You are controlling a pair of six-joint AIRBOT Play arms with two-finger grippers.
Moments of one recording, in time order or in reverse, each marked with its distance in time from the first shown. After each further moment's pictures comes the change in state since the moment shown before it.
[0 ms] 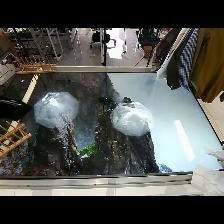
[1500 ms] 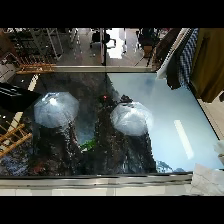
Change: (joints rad) left arm 0.000 0.023 0.007 -0.341 0.144 0.059; right arm -0.537 -0.231 0.151 -0.956 -0.681 0.511
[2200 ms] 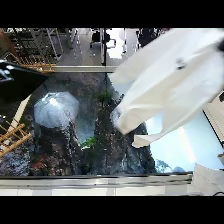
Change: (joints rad) left arm -0.032 -0.023 0.105 -0.224 0.059 0.076; right arm 0.817 0.136 -0.248 0.106 0.279 -0.122
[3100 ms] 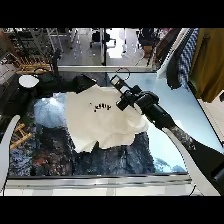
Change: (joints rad) left arm -0.204 -0.583 0.004 -0.354 0.249 -0.007; right arm 0.635 -0.388 -0.301 0.052 -0.156 -0.640
